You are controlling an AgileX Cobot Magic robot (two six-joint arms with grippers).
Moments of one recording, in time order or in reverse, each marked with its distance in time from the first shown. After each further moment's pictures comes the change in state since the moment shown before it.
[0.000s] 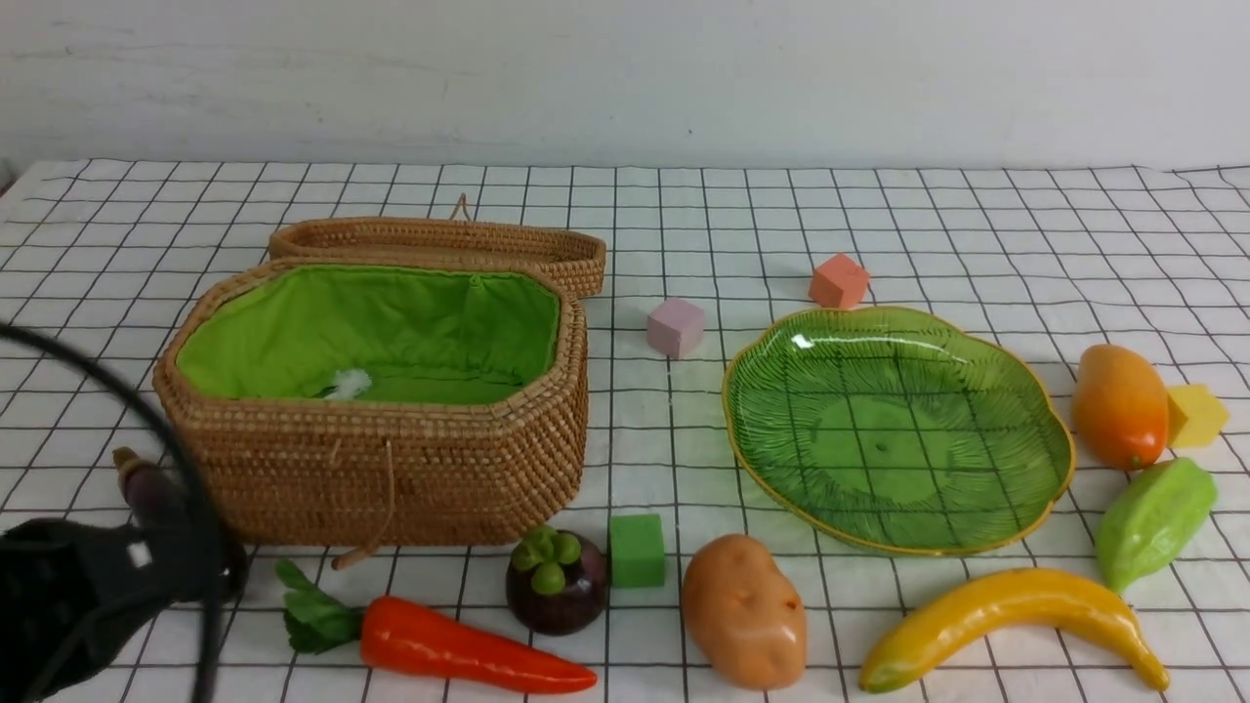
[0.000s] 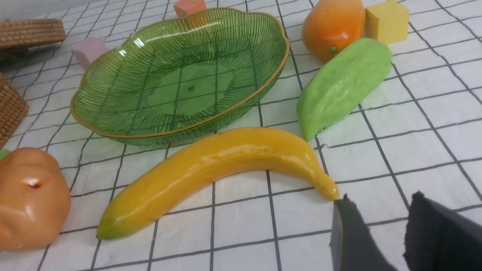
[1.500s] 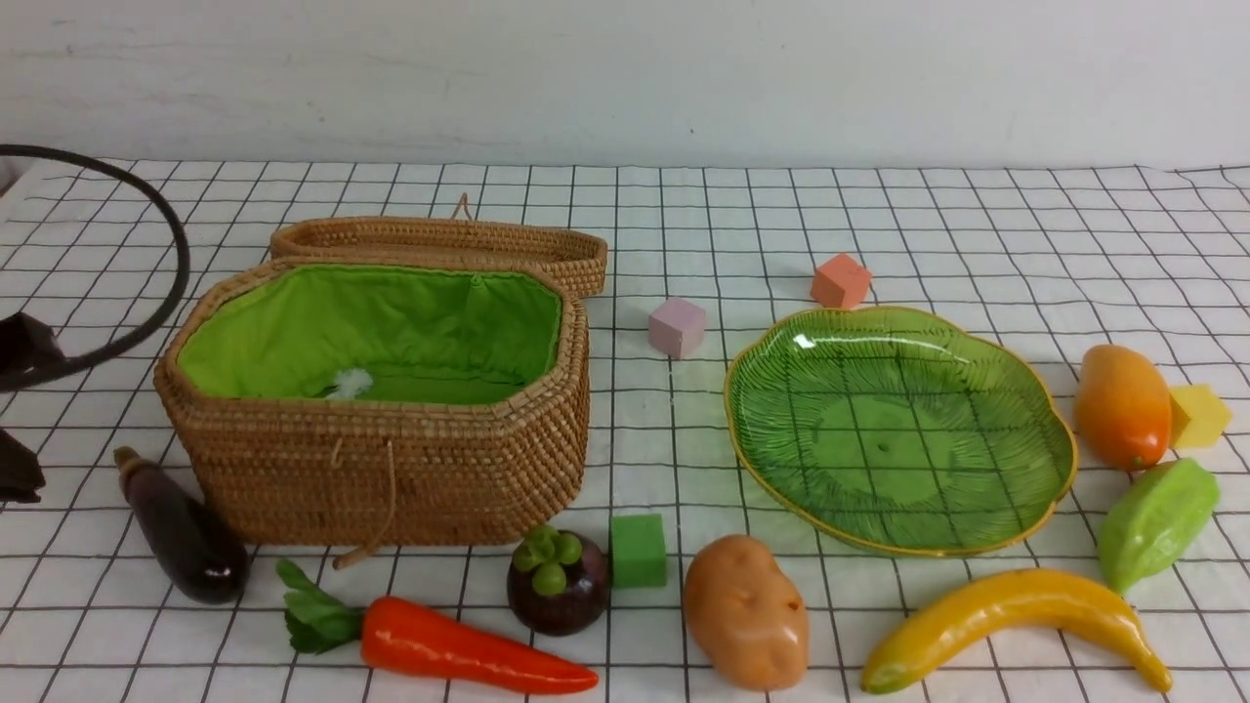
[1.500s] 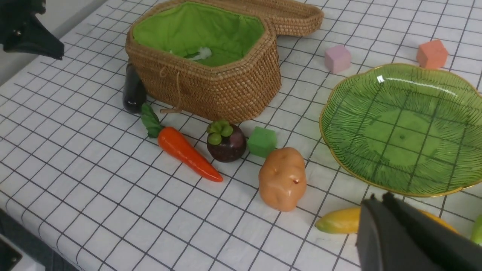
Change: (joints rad) right arm 0.430 0.565 -1.062 0.175 0.650 -0.215; left arm 0.412 0.565 -0.408 0.206 0.289 -0.082
